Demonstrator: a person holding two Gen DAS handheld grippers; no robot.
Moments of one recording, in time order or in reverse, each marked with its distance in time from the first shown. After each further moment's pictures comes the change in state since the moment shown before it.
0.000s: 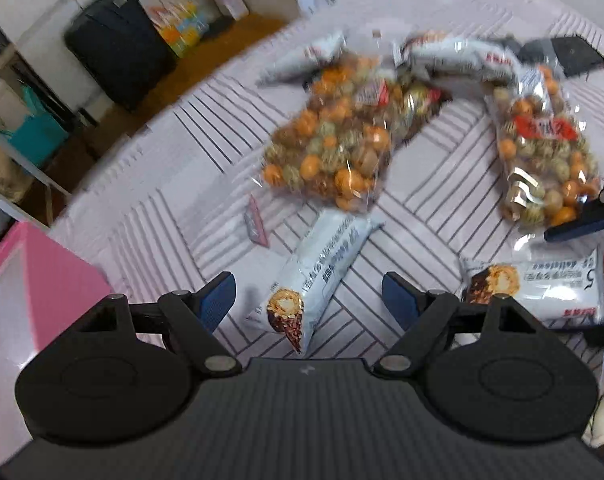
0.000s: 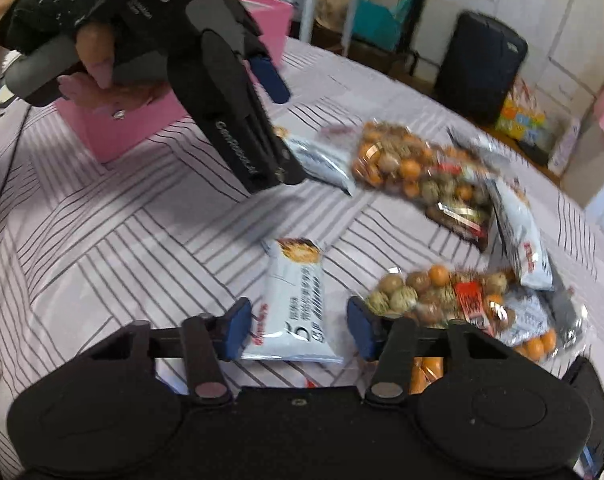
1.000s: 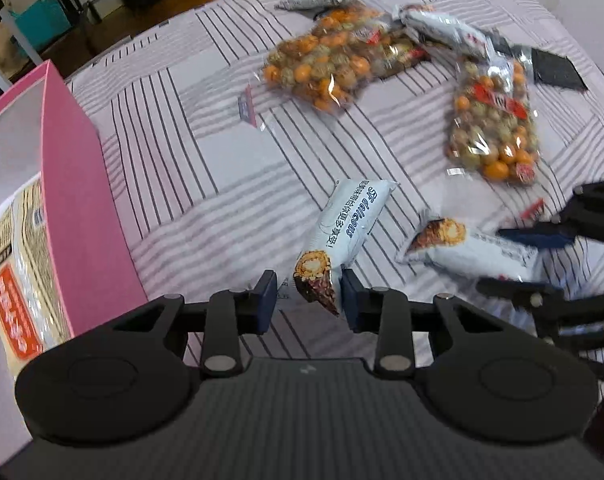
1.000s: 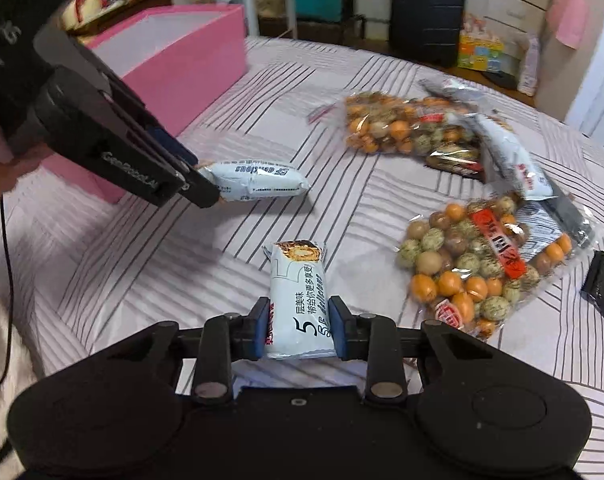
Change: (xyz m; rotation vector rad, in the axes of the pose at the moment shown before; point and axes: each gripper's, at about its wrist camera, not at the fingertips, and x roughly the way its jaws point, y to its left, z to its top) left arm -0.055 -0.007 -0.054 -0.268 0.129 -0.103; right arm -0.023 0.025 -0.003 0.258 0.037 0.000
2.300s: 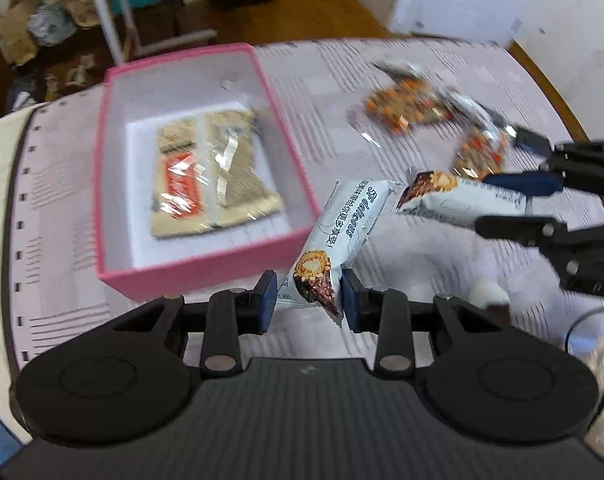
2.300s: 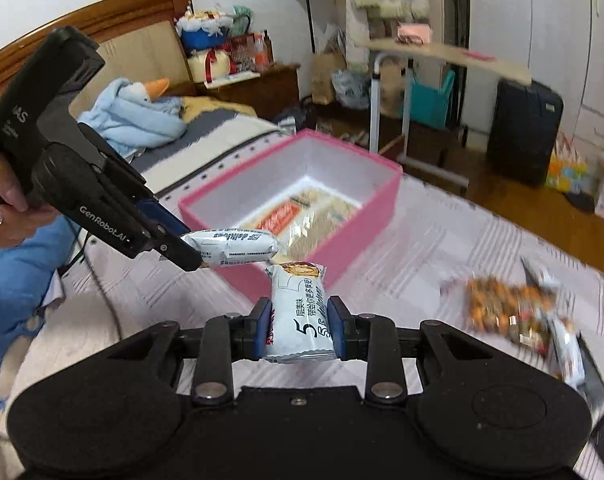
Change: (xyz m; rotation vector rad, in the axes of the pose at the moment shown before) left arm -0.189 0.107 -0.107 -0.265 -0.121 -0.003; right arm -0.116 0.102 0.084 -0.223 -0.252 0.226
